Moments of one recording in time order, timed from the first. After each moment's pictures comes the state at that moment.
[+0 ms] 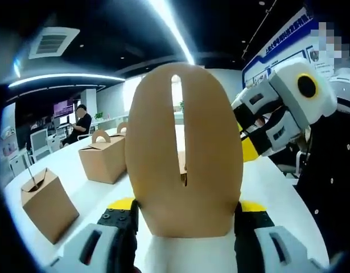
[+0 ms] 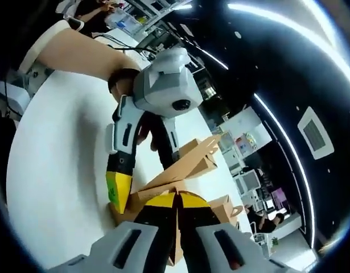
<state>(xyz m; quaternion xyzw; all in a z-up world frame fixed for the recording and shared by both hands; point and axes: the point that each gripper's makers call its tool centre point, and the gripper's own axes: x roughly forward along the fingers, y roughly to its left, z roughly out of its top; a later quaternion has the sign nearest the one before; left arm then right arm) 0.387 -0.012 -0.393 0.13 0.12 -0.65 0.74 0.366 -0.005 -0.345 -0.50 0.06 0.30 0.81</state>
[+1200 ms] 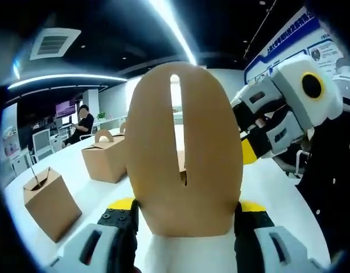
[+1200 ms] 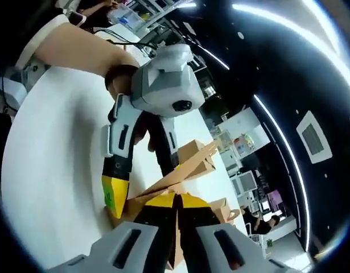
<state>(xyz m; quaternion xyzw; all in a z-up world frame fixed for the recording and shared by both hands) 0.385 -0.010 -0.393 0.13 0.12 -0.64 0.75 0.374 0.004 -0.341 -0.52 0.06 0.29 0.80</state>
